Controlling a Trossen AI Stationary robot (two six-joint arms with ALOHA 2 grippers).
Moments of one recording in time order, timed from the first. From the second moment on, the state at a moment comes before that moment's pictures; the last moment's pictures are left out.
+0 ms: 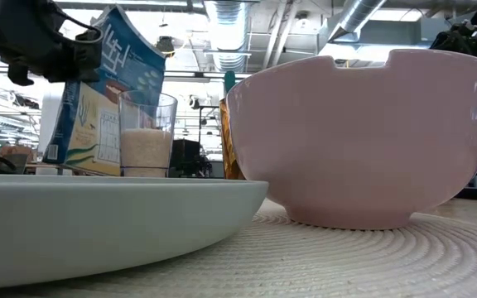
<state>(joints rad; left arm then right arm) -0.31 1.00 0.54 -1.21 -1.57 -1.76 -0.18 0.00 0.01 0.04 -0.18 0.52</state>
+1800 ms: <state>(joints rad) -0.41 0.82 0.59 -1.27 -1.28 -1.66 -0.18 0.00 0.01 0.04 -0.18 0.52</state>
